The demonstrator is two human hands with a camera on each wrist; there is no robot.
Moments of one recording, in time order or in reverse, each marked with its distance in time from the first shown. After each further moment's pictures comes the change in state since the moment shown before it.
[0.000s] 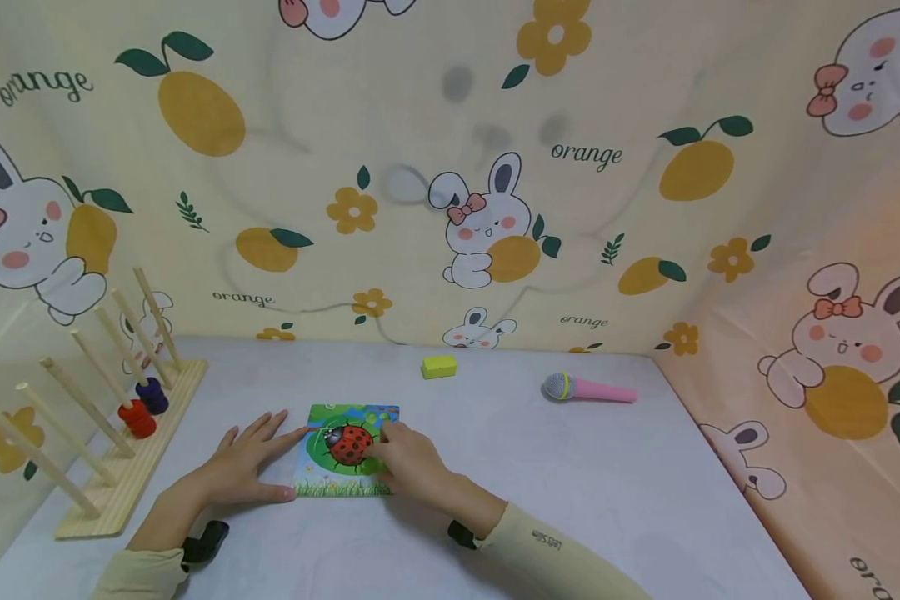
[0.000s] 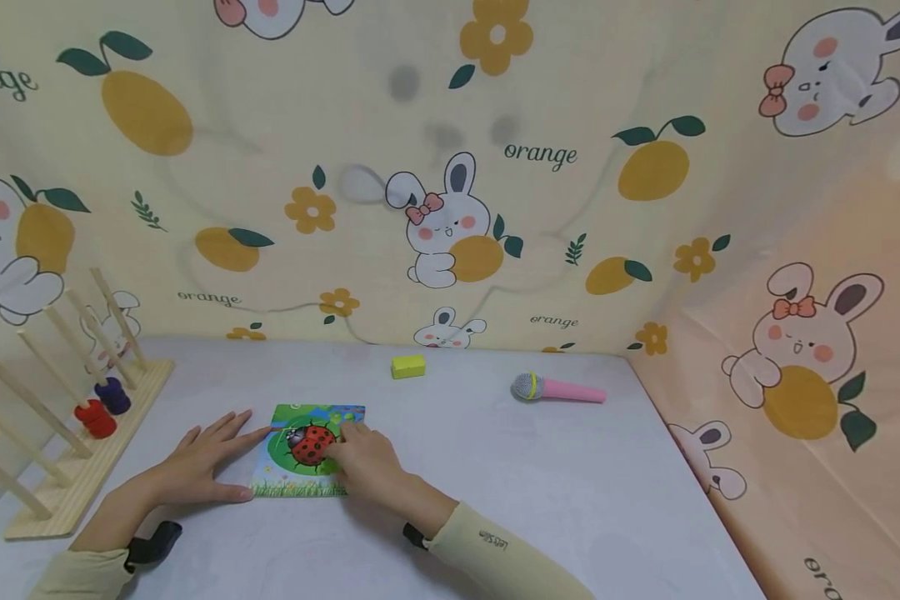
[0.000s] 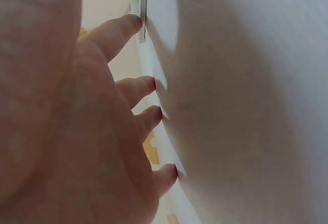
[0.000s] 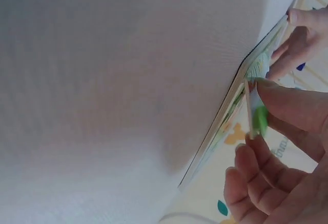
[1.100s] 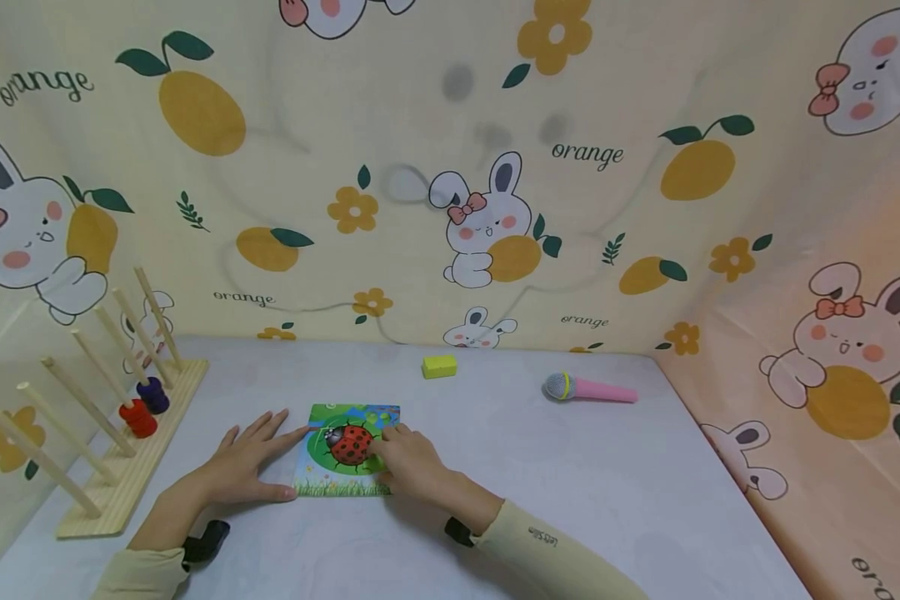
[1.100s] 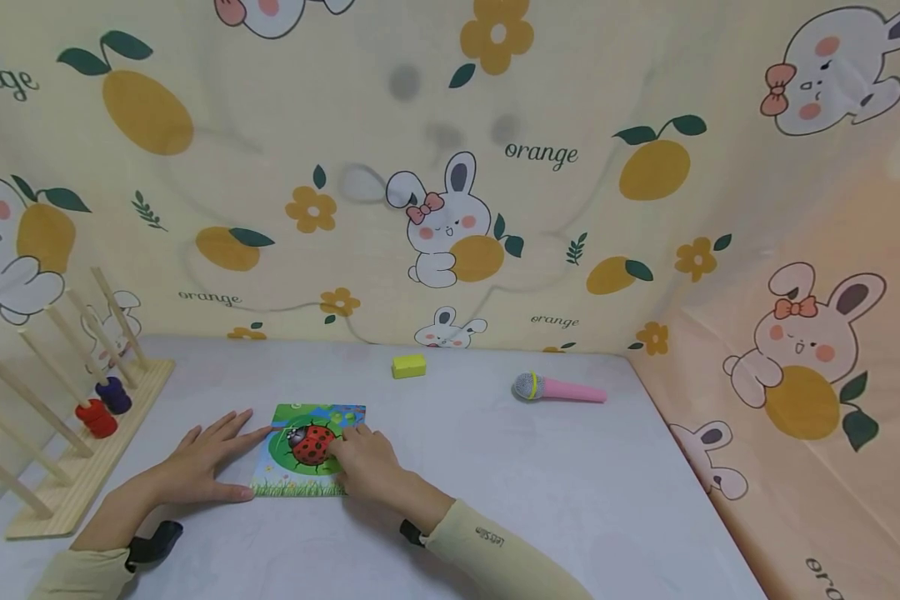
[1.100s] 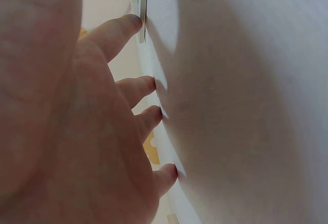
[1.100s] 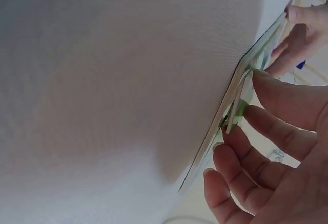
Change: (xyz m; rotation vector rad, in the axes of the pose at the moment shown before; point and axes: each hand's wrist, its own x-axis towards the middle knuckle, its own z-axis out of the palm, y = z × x) left_hand -0.001 0.004 -0.002 -0.002 -0.001 -0.002; right_hand 0.004 -0.002 0.000 -0.030 -0.112 0.087
